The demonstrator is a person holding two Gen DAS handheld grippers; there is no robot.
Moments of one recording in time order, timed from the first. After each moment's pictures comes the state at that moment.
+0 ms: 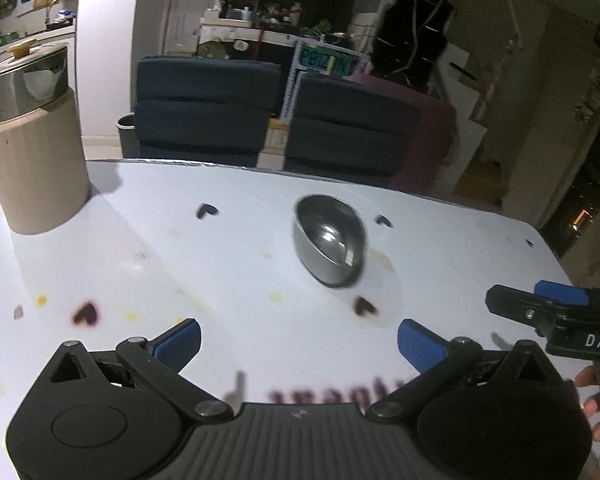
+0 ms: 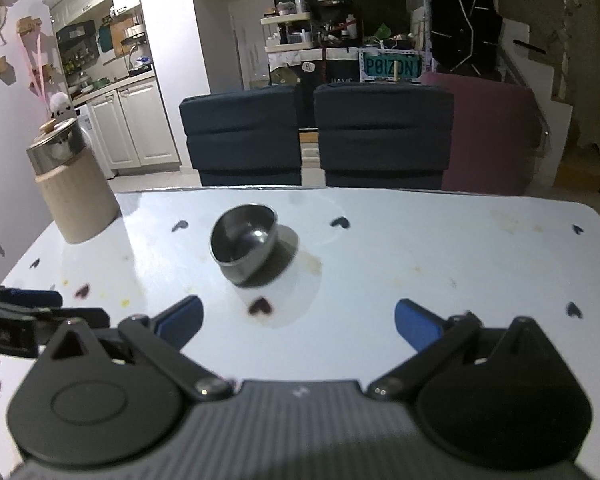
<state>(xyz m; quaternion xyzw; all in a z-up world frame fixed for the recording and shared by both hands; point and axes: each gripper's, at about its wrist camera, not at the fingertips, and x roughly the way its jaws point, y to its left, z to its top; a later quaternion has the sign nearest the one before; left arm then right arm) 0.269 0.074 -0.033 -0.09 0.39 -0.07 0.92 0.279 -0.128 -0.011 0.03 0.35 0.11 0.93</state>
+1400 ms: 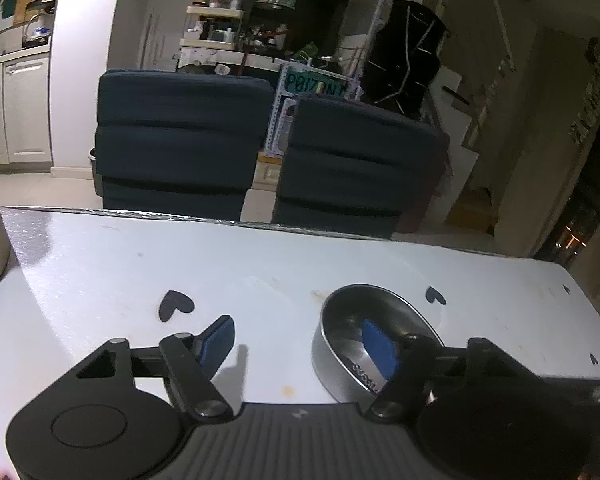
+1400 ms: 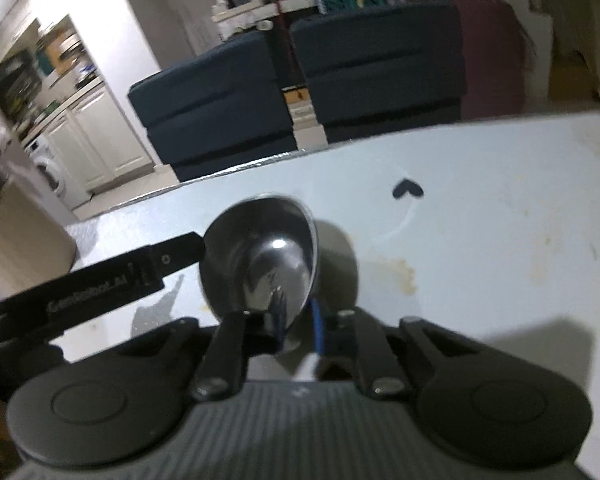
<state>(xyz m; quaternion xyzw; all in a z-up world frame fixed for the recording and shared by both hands) 0.409 0.080 -0.094 -0.09 0.34 -0.10 0.93 0.400 -0.052 -0.079 0.11 0.41 0.07 0.90</state>
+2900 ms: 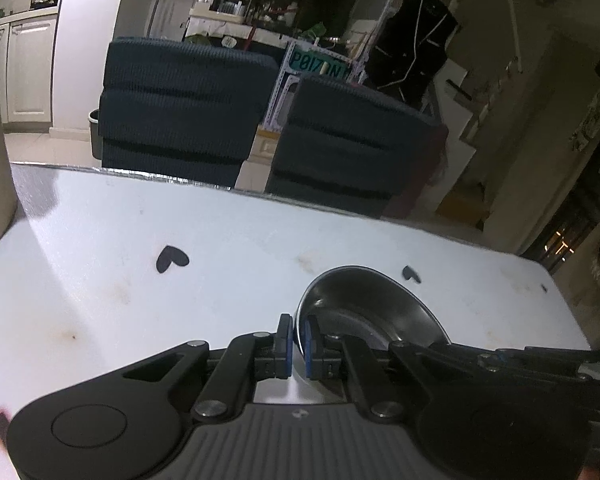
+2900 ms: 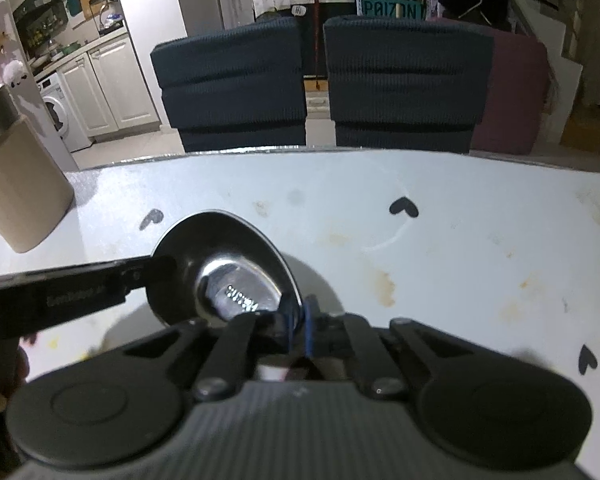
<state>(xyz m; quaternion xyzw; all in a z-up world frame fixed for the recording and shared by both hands) 0.386 0.086 -0.081 -0.13 0.37 -0.11 0.91 0.390 -0.047 -0.057 0.03 0.42 0.09 0.90</state>
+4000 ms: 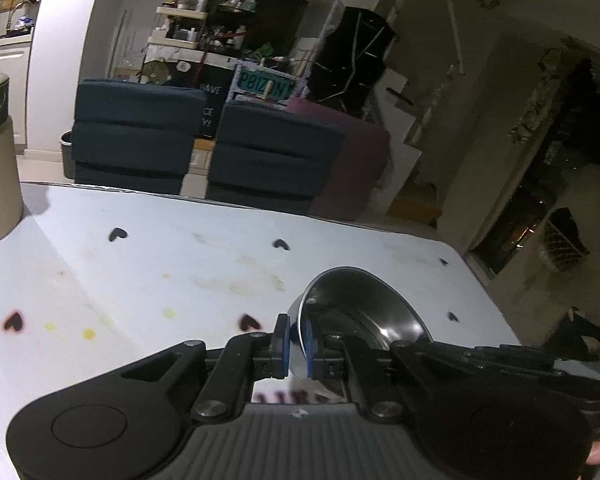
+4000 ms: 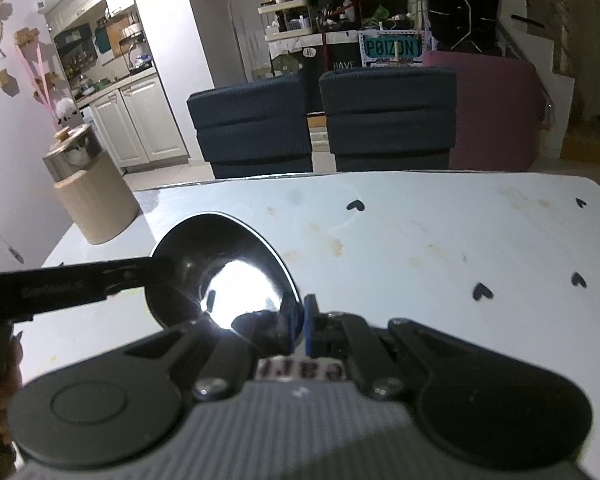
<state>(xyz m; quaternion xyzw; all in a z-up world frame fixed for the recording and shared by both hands) 0.229 0.015 0.007 -0.13 0.35 -0.16 0.92 0.225 -0.132 0.028 0.06 0.38 0.12 0.92</state>
